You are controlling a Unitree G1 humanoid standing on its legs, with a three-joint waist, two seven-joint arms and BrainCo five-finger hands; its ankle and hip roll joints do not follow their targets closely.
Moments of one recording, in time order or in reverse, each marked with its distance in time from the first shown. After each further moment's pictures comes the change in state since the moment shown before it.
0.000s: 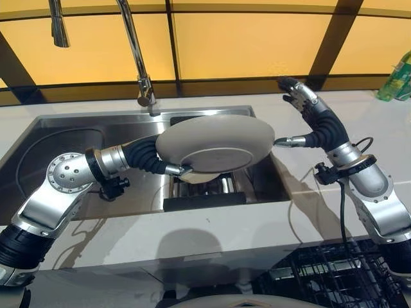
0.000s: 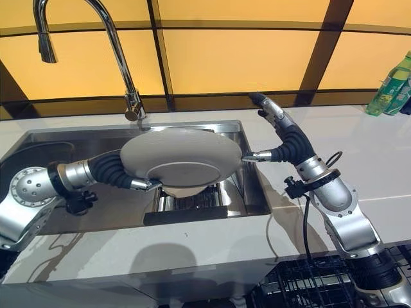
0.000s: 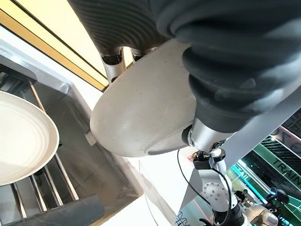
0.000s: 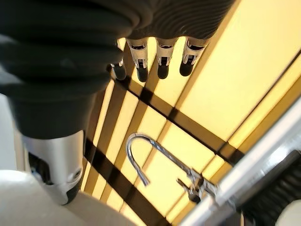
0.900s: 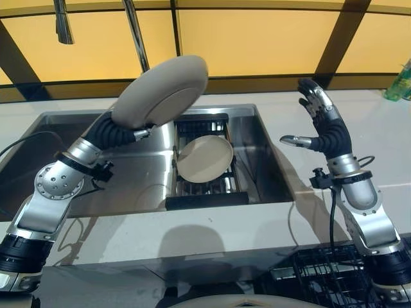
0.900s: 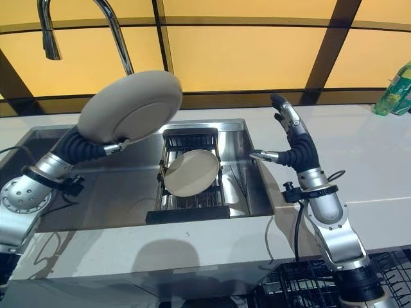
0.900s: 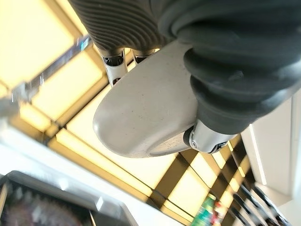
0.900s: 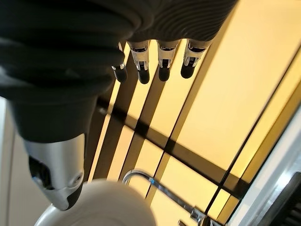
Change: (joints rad) left arm 0.083 -0.147 0.158 0.153 0.221 -0.074 0.393; right arm 0.054 0.189 -0.056 0.009 -0.123 -0.067 -0.228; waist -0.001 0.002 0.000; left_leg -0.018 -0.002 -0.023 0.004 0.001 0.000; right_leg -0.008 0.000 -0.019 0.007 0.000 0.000
